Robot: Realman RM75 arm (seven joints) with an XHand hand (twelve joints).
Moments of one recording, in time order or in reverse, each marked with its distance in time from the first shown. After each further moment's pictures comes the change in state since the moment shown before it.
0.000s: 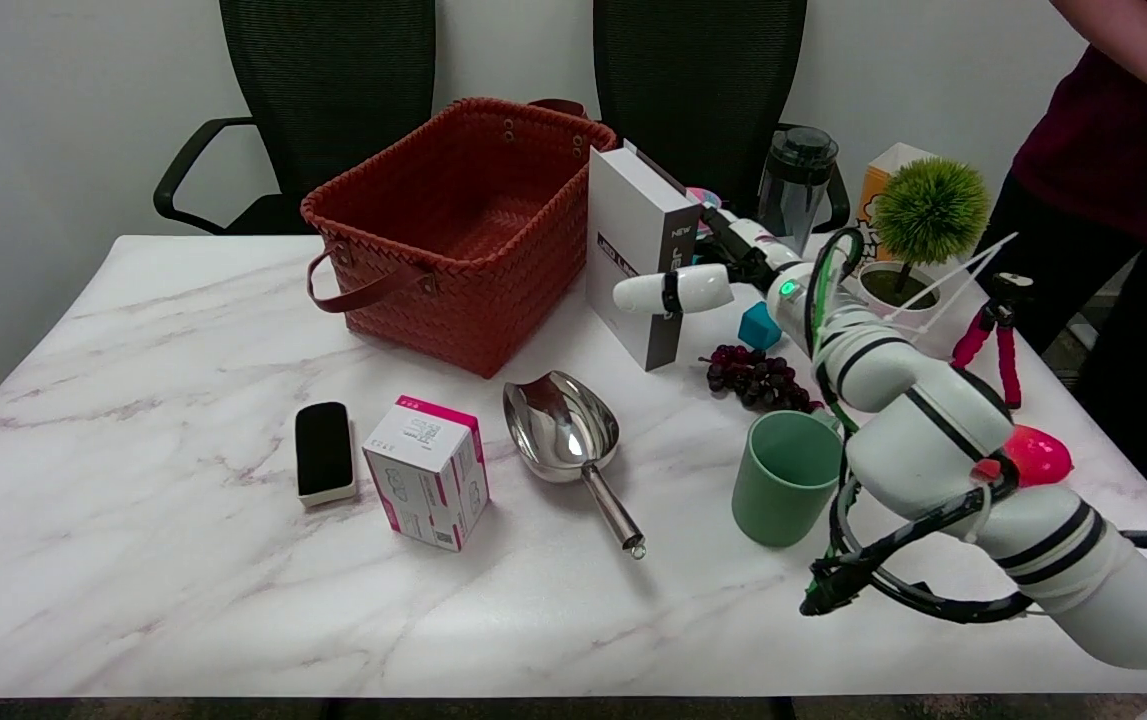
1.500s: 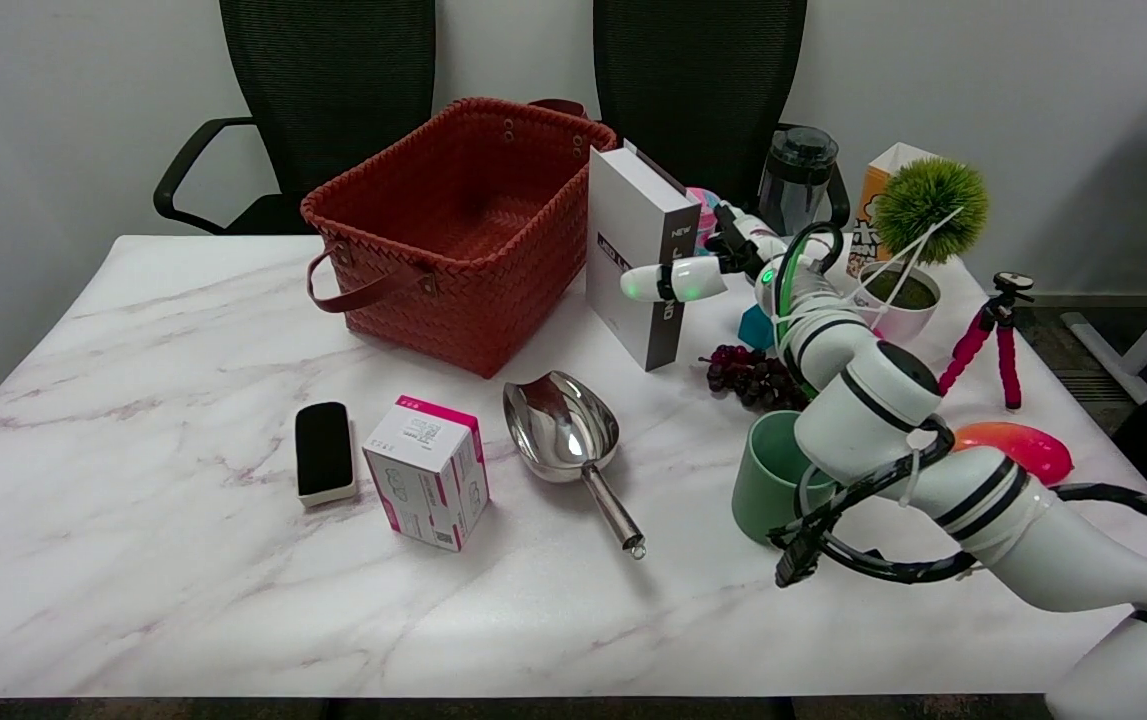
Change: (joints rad) arm 0.158 -0.033 -0.135 -0.203 -0.165 -0.086 0.136
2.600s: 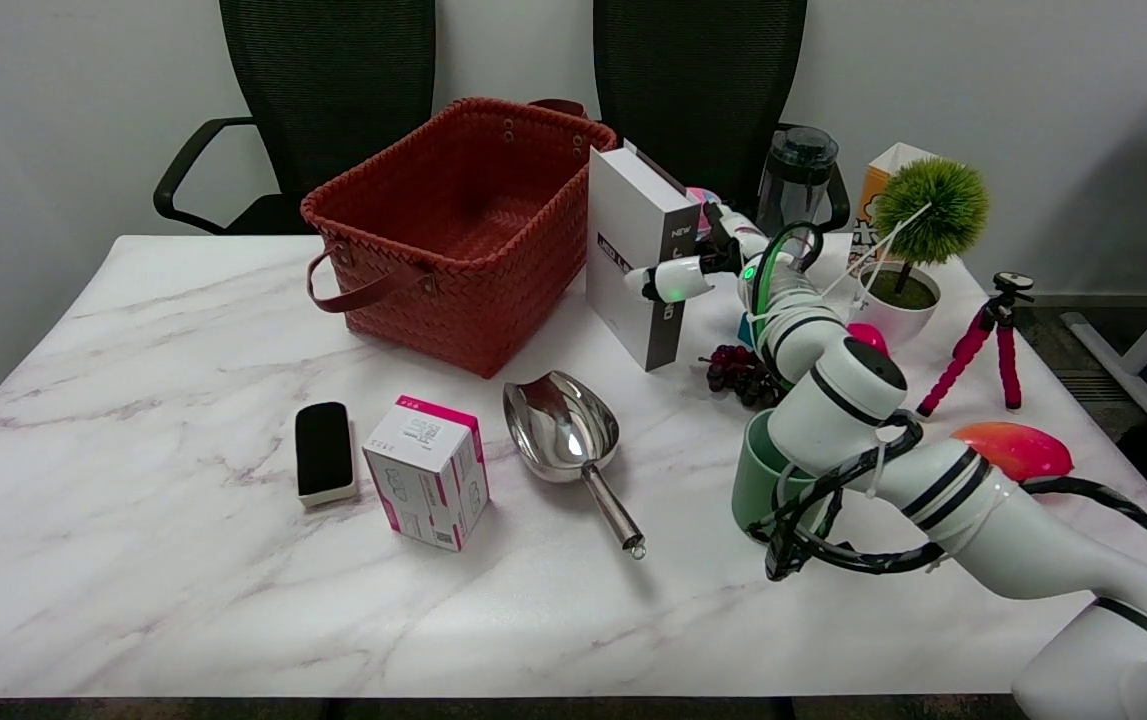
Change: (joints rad) arm 0.051 -0.054 -0.025 -0.095 -0.065 0.020 0.048
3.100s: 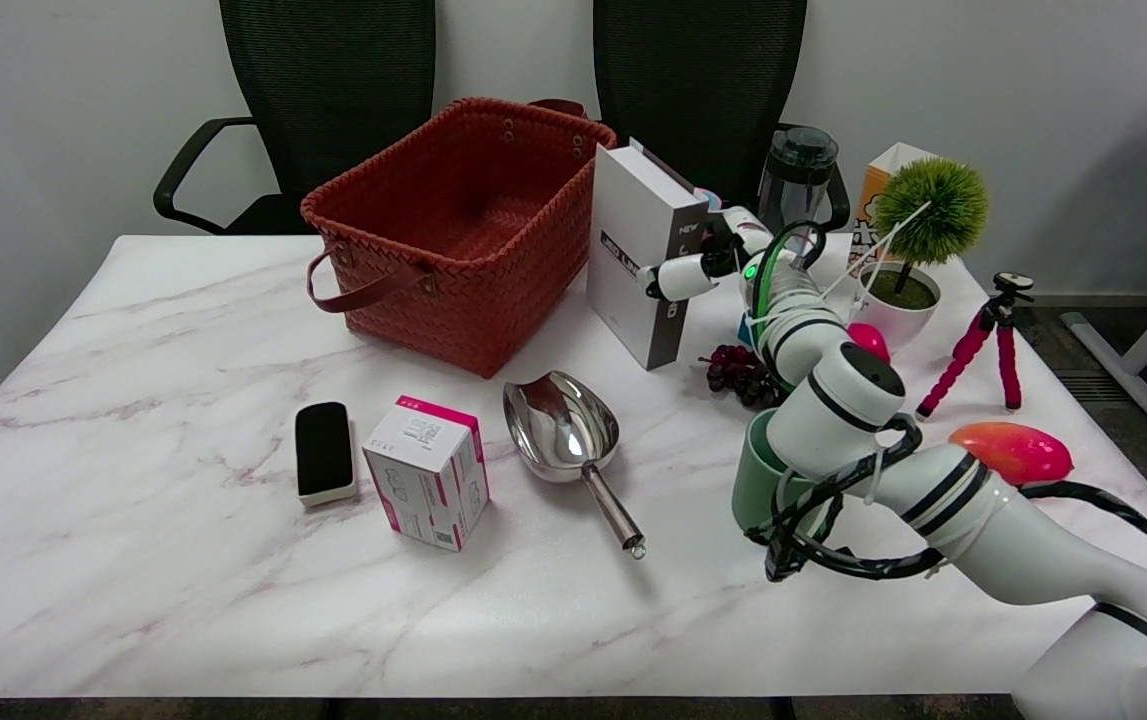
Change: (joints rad) arm -0.010 -0.005 -0.003 0.008 -0.062 -0.001 0.023
